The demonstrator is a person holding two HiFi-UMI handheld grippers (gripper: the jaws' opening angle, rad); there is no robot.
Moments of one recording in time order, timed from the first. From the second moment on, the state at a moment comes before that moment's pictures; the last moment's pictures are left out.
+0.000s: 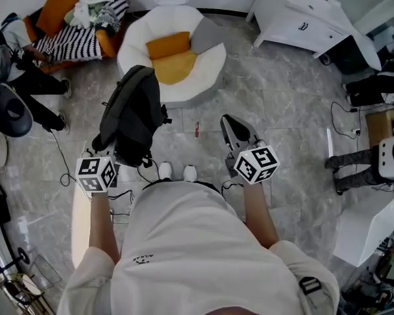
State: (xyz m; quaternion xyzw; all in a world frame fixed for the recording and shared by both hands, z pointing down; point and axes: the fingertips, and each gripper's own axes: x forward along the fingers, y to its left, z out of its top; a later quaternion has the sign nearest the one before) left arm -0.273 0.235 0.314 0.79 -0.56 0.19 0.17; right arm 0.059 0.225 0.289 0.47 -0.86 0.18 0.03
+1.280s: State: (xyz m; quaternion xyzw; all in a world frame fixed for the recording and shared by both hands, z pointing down) left arm -0.227 0.239 0.315 0.78 -0.58 0.18 0.17; right arm 0.080 0.221 0.321 0.44 -0.88 0.19 0.07
